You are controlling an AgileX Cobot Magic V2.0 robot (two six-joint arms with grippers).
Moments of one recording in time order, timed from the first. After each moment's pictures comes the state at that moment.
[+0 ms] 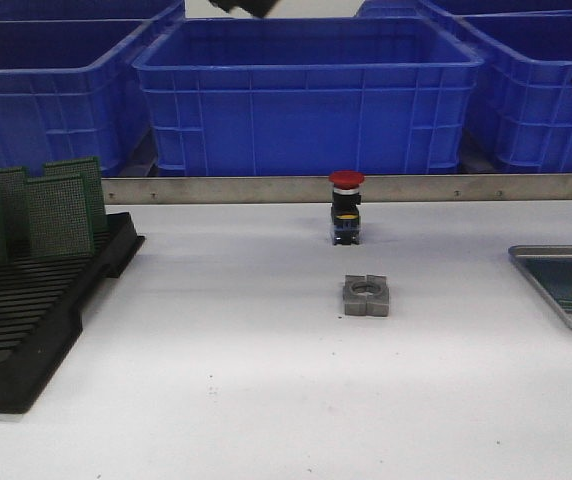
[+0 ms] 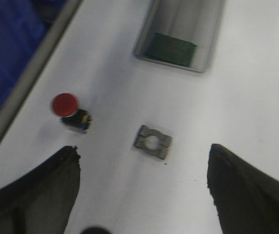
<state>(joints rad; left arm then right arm) -0.38 1.64 -1.51 -0.71 0.91 1.18 -0.30 1.56 -1.12 0.92 0.79 -0.93</state>
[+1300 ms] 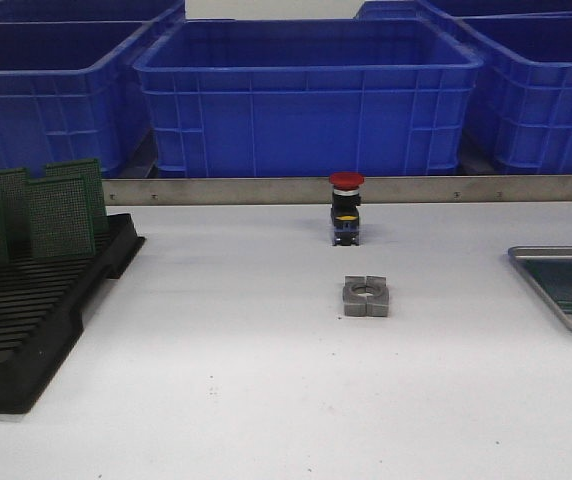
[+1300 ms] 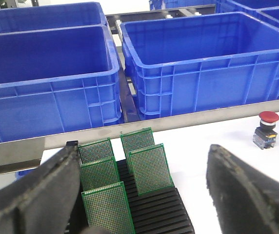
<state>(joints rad) -0.14 0.43 -0.33 -0.88 0.11 1.00 -0.13 0.31 -0.32 0.94 0.27 -1.09</state>
